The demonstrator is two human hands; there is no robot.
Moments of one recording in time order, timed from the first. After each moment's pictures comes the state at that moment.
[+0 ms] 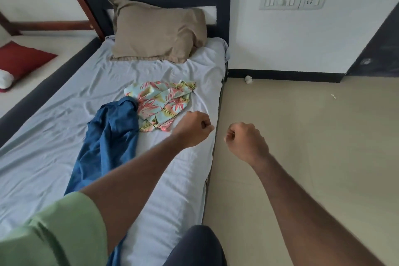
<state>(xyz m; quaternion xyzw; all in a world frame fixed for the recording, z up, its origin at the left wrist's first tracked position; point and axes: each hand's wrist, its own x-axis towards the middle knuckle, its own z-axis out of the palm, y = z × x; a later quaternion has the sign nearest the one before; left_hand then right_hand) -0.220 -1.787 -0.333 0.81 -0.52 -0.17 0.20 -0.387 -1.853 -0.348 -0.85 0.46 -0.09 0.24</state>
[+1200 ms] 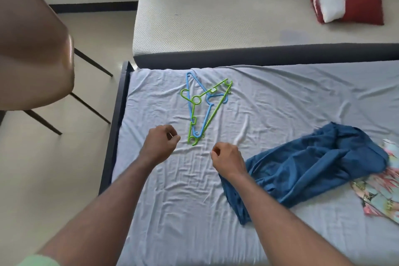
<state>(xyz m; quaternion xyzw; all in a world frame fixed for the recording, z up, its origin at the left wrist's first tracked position) -0.184 -1.088 -0.194 0.88 0.28 -0.06 0.37 -0.124 -1.299 -0.247 -0.92 -0.11 0.27 0.25</state>
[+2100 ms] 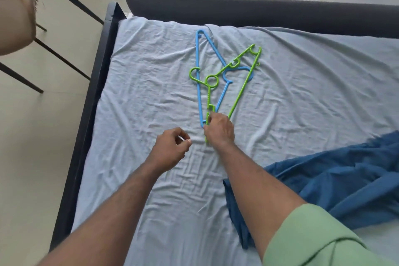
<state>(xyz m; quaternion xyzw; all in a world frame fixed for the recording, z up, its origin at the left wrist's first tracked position) -0.146 -1.095 -0.357 0.75 0.39 -0.16 0.50 -0.020 -1.196 -0.443 -0.93 -0.13 0.29 0.17</state>
